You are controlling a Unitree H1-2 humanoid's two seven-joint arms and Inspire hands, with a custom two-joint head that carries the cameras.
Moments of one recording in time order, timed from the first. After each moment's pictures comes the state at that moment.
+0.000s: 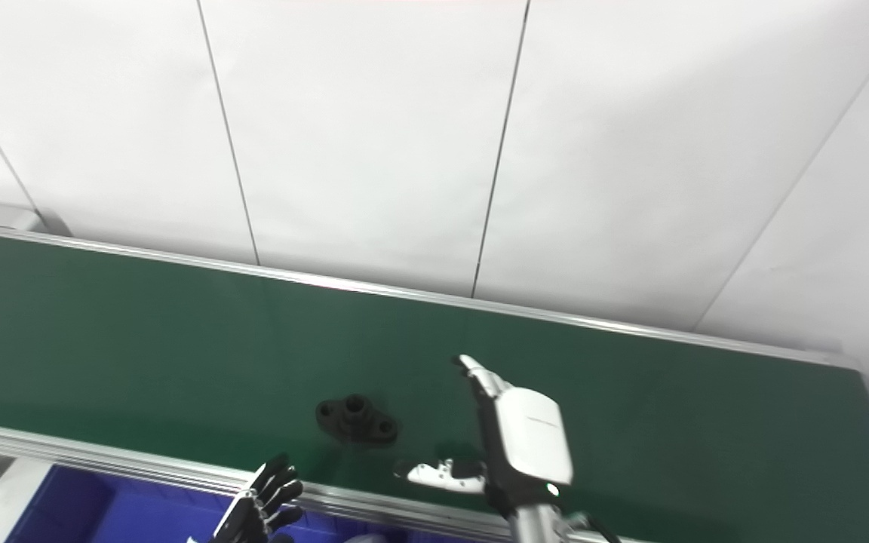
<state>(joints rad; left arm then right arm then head) 0.53 -0.08 -0.27 -0.18 0.16 -0.30 0.03 0.05 0.01 0.25 -0.15 -1.04 0.11 0.02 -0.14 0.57</state>
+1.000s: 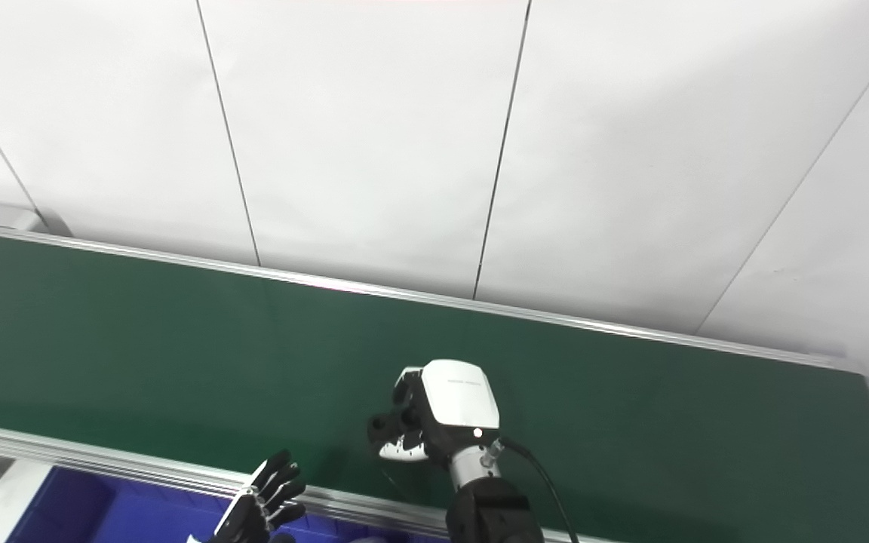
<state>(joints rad) 0.54 -0.09 -0.28 -0.20 0.16 -0.30 0.03 -0.18 -0.03 0.43 0.11 -1.11 0.27 0.09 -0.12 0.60</state>
